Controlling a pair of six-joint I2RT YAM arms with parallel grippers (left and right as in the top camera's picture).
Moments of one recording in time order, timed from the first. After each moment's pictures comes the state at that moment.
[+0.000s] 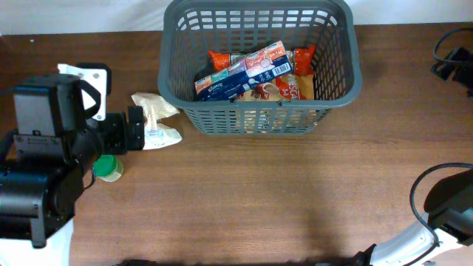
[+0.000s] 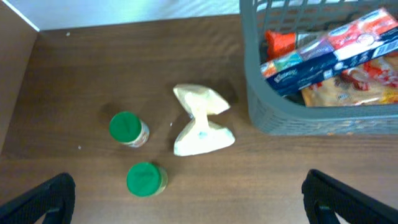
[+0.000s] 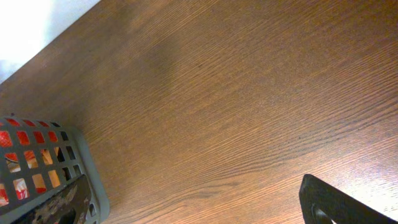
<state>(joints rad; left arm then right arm) -0.09 1.24 1.84 -1.38 -0.11 0.00 -0.59 1.95 2.06 -1.21 -0.30 0.03</state>
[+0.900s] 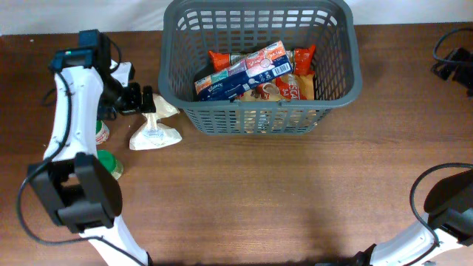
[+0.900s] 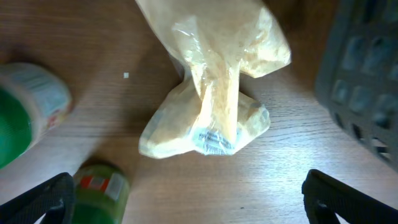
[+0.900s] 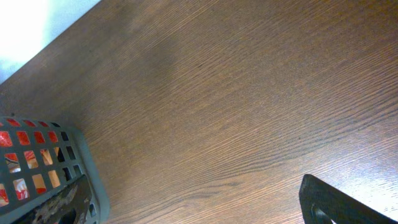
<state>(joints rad) 0.13 2.02 1.85 -1.32 0.11 0.06 -0.59 1.95 2.06 -1.21 -0.30 0.03</state>
